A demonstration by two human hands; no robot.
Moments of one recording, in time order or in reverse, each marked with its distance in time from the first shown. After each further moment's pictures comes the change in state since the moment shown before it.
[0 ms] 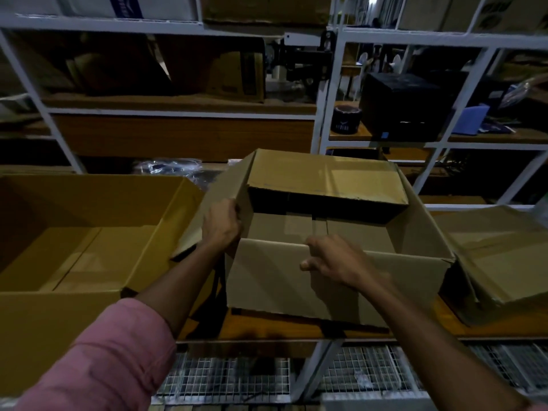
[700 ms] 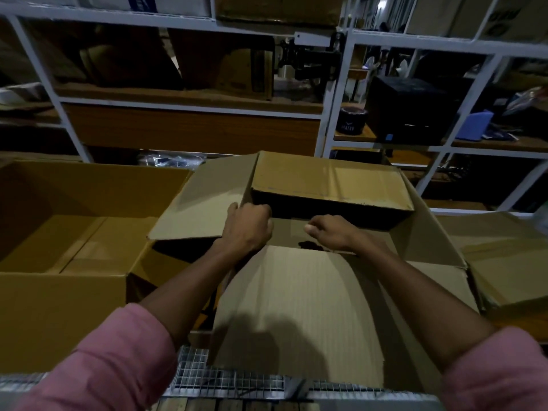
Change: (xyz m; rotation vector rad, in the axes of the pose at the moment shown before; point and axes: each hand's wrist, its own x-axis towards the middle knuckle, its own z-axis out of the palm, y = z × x) left_hand -0.029 0.028 0.009 0.241 -0.051 0.334; right_hand 0.054 0.016 -0.008 0.113 -0.186 0.127
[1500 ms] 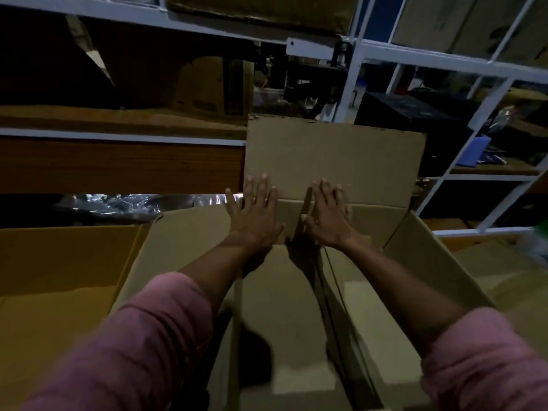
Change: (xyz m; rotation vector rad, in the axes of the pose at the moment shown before) left_hand 0.253 -0.046 0.079 0.129 -0.120 0.148; right_hand 0.221 0.048 -0.051 -0.060 0.345 0.227
